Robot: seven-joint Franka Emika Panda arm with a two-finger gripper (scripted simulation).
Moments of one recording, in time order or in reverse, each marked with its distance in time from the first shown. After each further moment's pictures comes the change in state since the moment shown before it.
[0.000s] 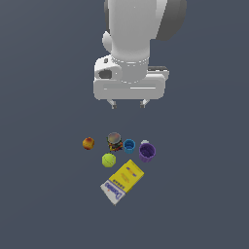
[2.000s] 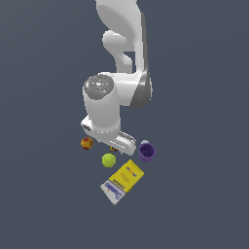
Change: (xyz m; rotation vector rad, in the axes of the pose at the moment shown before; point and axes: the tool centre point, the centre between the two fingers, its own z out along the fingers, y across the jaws) arm 0.059 0.068 0.166 0.014 -0.012 0.519
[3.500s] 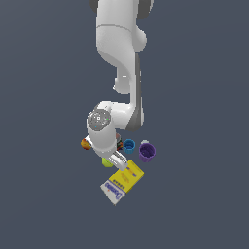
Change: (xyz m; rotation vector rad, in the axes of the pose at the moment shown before) arm 0.016 0.014 0.109 -0.005 0.012 0.180
